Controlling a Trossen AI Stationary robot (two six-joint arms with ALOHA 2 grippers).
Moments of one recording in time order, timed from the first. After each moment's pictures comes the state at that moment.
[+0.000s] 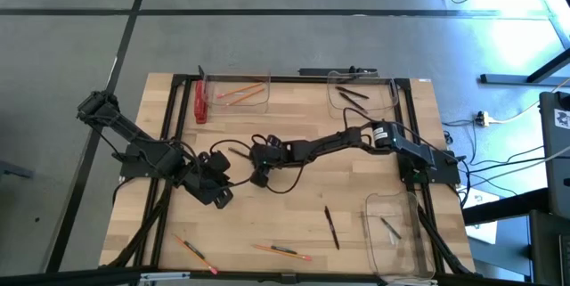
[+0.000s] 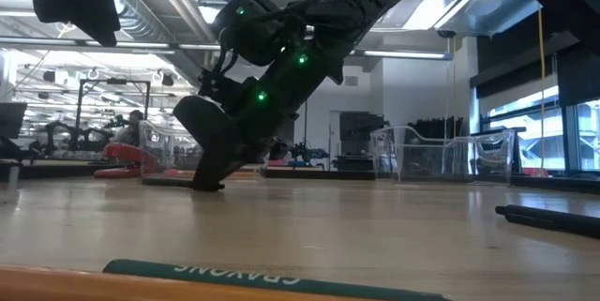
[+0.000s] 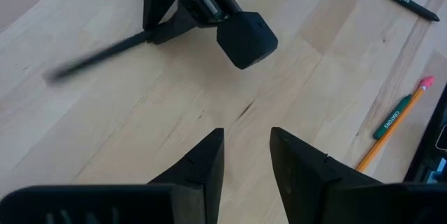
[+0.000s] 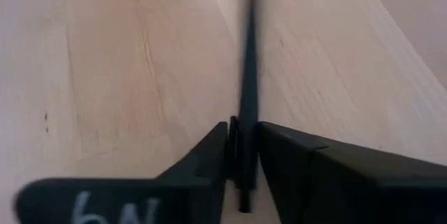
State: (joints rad) left arm -0.57 1.22 0.96 -0.86 -0.40 -1.22; right arm 0.05 2.36 1.64 -0.13 0.19 0.31
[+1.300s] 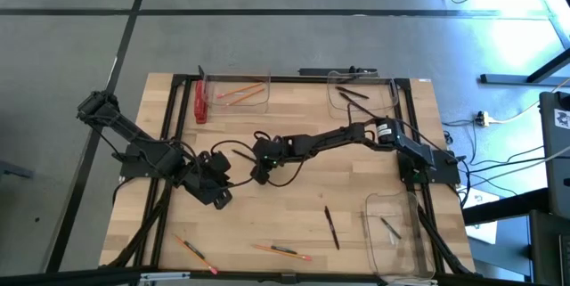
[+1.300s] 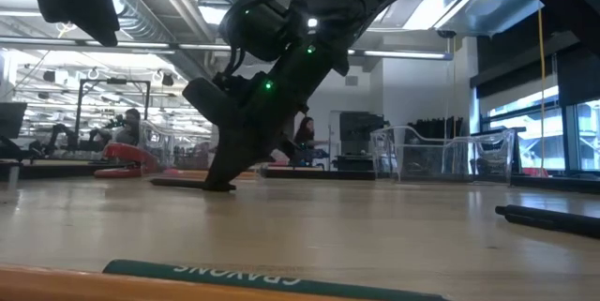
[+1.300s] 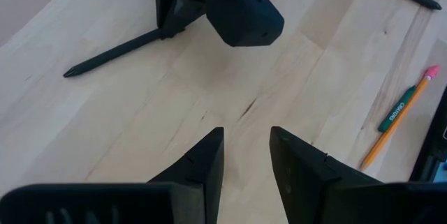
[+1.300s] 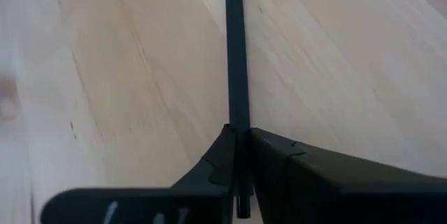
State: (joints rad) left arm -0.57 1.22 0.96 -0.86 -0.40 -1.16; right arm 0.02 2.31 1.64 -0.23 0.08 0.54
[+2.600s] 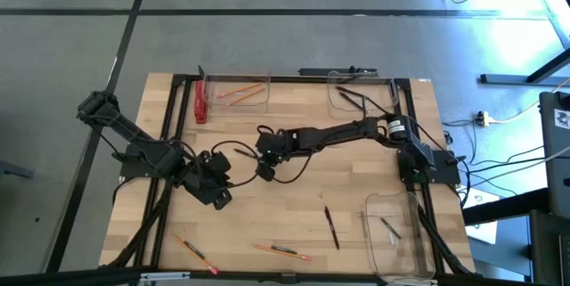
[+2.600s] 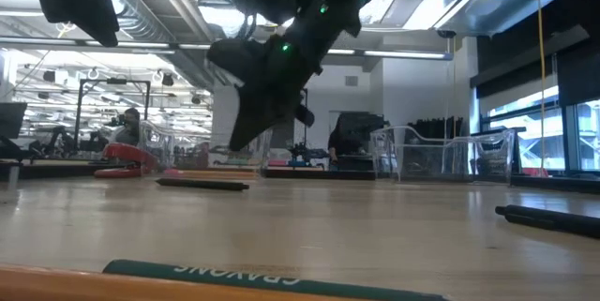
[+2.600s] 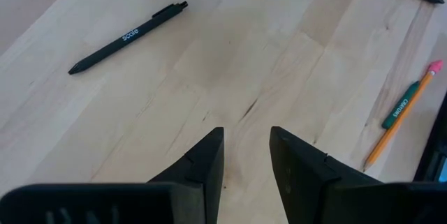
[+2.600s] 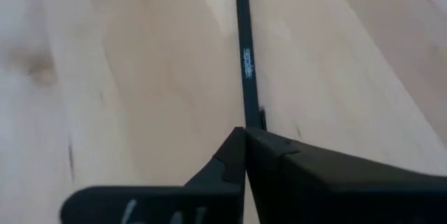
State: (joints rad) left arm -0.57 1.22 0.96 -0.86 -0.40 -1.14; right arm 0.02 2.18 1.65 -0.41 0.09 0.43
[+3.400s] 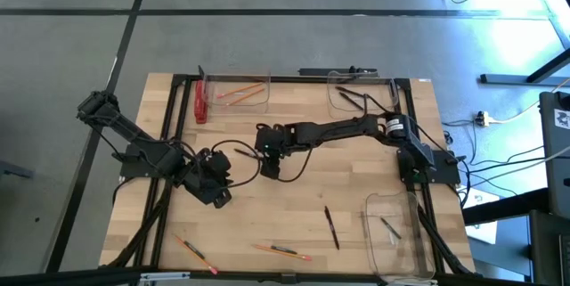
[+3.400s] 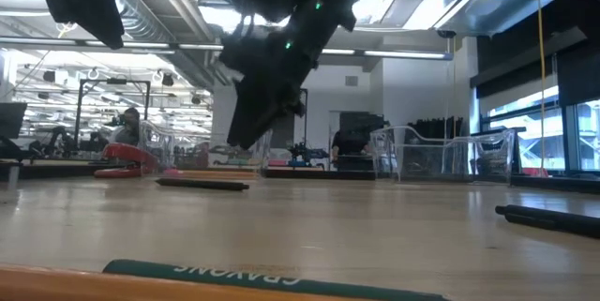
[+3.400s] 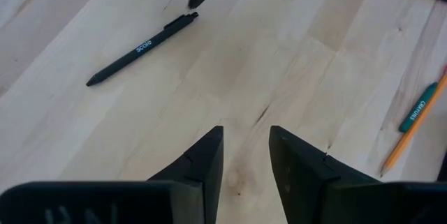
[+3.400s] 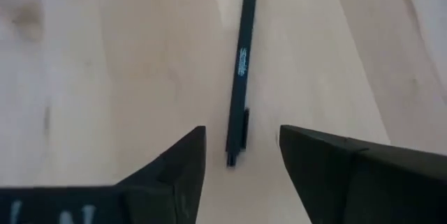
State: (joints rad) left arm -0.56 1.22 0.96 -0.88 -0.44 -1.10; right arm -0.01 2.21 1.72 -0.51 0.05 0.20
